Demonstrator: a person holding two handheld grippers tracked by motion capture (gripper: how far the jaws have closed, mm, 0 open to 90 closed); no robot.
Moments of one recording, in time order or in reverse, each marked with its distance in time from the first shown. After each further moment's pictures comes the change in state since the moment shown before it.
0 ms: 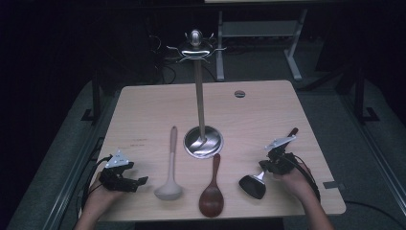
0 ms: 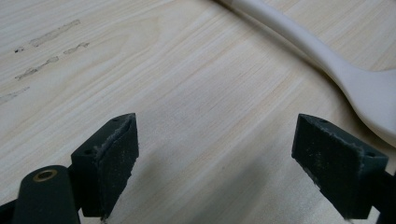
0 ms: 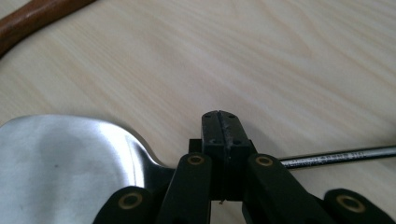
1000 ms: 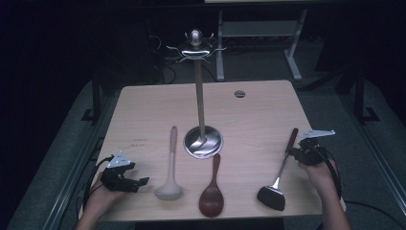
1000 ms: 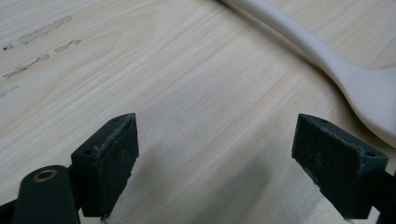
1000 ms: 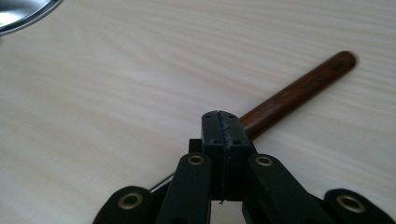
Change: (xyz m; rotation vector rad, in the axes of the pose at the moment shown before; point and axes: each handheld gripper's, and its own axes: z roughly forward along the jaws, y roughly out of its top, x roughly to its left) left arm -0.002 0.001 0.003 0.011 -0.006 0.008; right arm -0.068 -0.024 -0.041 -0.159 -0.197 0.187
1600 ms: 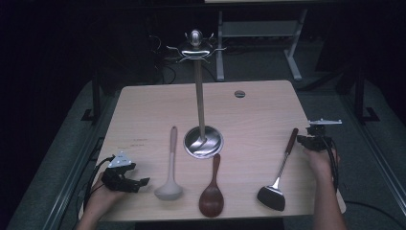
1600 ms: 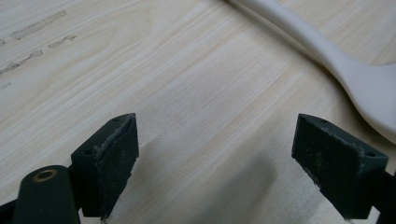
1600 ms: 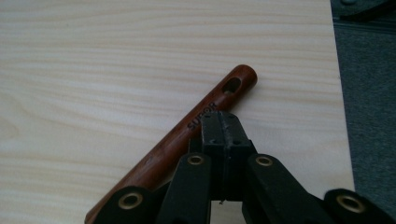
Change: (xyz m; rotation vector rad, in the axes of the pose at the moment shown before) left arm 0.001 0.000 0.003 0.015 -0.006 0.000; right arm -0.053 0.012 0.032 -0.024 -0.135 0.205
